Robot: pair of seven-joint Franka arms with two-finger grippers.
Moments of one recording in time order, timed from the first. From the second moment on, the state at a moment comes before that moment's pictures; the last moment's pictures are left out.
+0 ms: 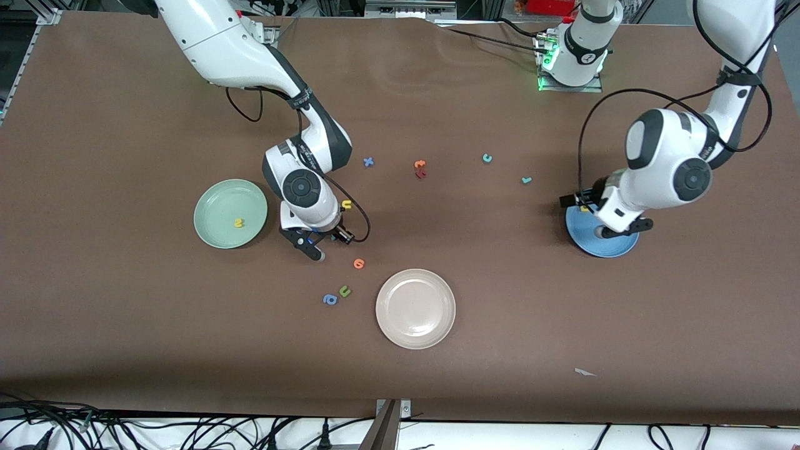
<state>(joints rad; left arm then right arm) 0.25 0.25 -0.39 -2.14 -0.08 2.09 -0.33 0.51 0.71 0.06 -1.69 -0.01 2.35 1.23</state>
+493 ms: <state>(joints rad) 0.25 0.20 -0.52 -2.40 -0.08 2.43 -0.43 0.51 0.71 0.05 -1.69 -0.01 2.35 1.23</state>
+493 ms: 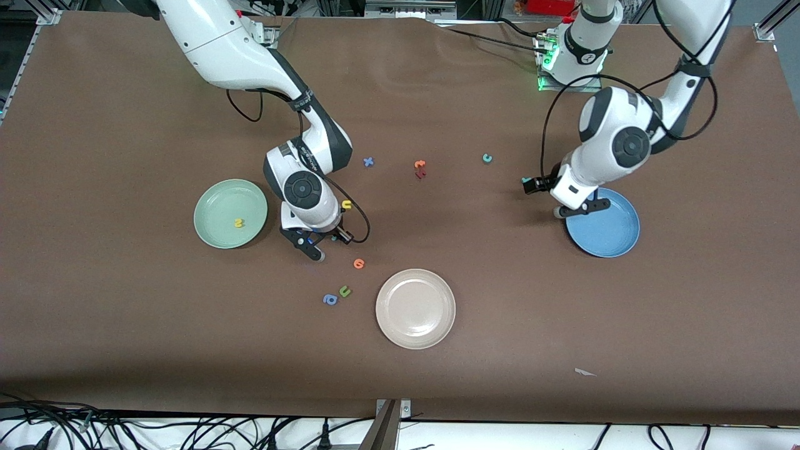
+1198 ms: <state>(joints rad) 0.22 0.24 -0.53 -2.52 -0.08 2.55 -0.47 0.50 0.55 -0.09 -1.68 -0.02 2.03 0.85</state>
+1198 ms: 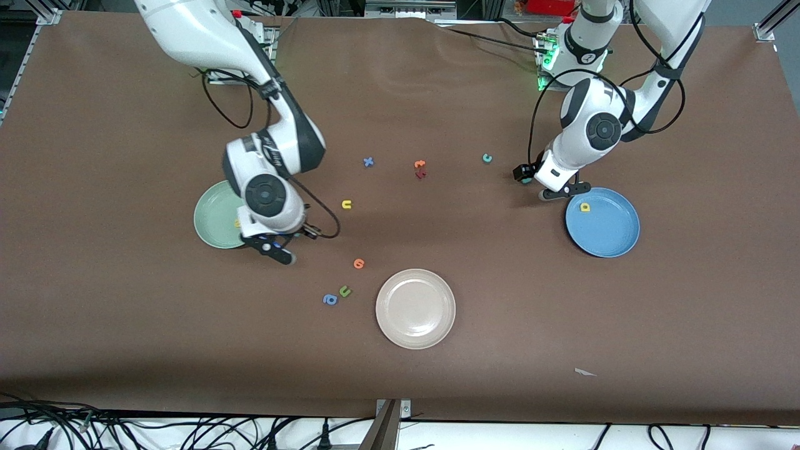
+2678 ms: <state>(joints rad) 0.21 0.32 -0.53 -2.52 -0.08 2.63 -0.47 0.51 0.36 -0.28 -1.92 0.25 2.04 0.37</state>
